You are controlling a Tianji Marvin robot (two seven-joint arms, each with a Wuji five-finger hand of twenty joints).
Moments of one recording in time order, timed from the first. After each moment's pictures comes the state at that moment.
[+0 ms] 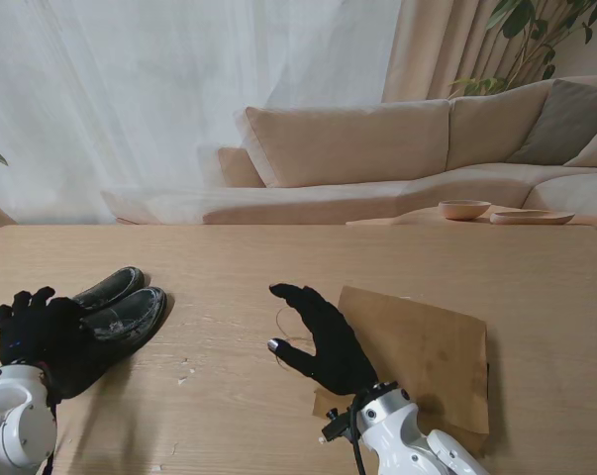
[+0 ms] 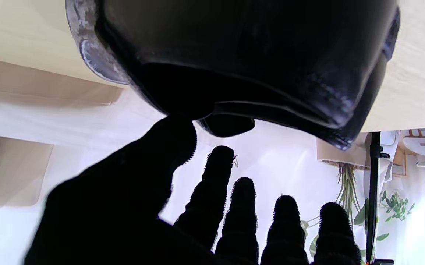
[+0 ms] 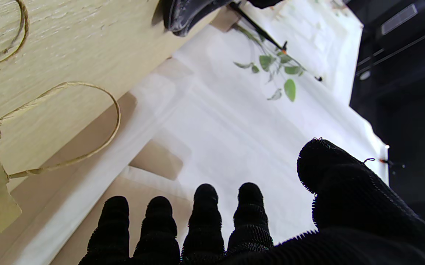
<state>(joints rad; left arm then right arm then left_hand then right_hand) 1.87 -1.12 -1.66 -1.65 0.90 0.22 0.16 -1.85 -1.15 1.06 -1.92 -0.51 -0.12 -0.26 0.74 -0.44 0.77 -0.11 0.49 0.23 0.39 0.35 0.20 0.13 0.27 0.53 0.03 0.16 0.11 0.72 -0.11 0.24 0.20 0.75 0.38 -0.21 0.48 0.03 0.18 -0.16 0.02 0.65 0.21 -0.09 0.23 0.16 0.11 0.00 0.08 0.17 -0.04 0.04 0.26 0.54</state>
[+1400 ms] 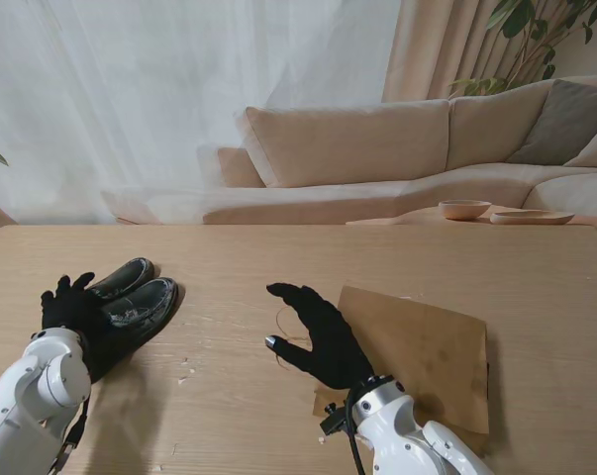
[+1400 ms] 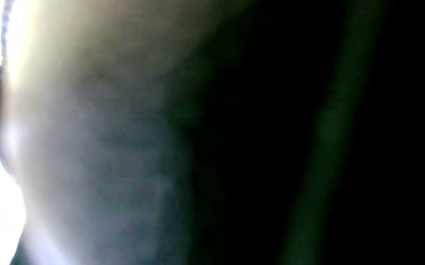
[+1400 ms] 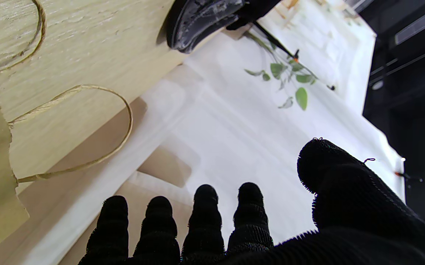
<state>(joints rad) 1.56 -1.09 -1.45 -1.35 0.80 0.30 0.07 -1.81 -1.15 1.04 -1.90 -0.51 -0.06 -0.23 0.68 -0.47 0.71 -0.13 0.86 0.18 0.41 0.37 0.18 -0.10 0.10 0.30 0.03 0.02 -0.01 0.04 -0.05 0.15 0.03 0.24 0.38 -0.21 0.48 0.03 0.18 -0.16 0.02 0.66 0.21 -0.09 0.22 0.15 0.11 0.00 0.08 0.18 -0.04 0.05 0.26 0.55</state>
